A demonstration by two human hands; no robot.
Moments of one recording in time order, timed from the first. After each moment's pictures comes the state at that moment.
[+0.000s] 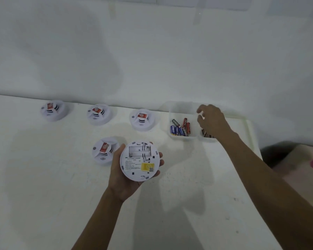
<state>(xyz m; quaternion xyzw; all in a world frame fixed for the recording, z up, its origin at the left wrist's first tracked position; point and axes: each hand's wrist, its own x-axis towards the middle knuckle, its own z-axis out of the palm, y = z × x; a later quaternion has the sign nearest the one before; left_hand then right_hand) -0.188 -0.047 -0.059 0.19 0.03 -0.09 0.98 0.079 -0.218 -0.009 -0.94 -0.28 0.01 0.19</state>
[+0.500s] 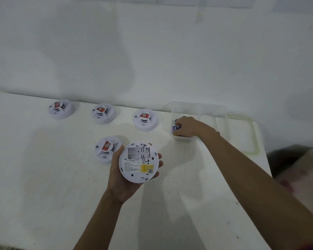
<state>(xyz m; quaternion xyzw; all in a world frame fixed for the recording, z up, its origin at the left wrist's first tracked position) -0.189 -0.054 -0.062 0.21 0.02 -0.06 0.98 0.070 -0.160 -0.034 -0.89 -0.34 0.28 0.11</state>
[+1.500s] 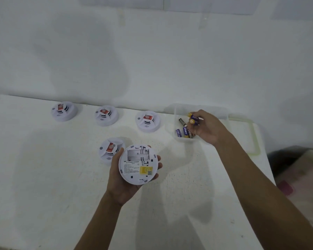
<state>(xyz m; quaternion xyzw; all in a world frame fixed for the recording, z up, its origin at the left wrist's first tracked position) -0.204 -0.043 -0.063 0.21 0.02 -0.06 0.97 0.048 -0.196 0.002 -0.51 0.05 0.39 0.76</state>
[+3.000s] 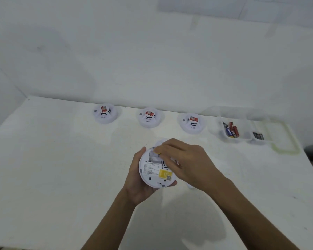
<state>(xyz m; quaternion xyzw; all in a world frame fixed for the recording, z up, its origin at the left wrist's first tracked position) -0.293 0.095 -0.045 0.22 0.04 -0.06 0.97 -0.199 -0.038 0.036 -0.78 -0.58 -0.08 0.24</state>
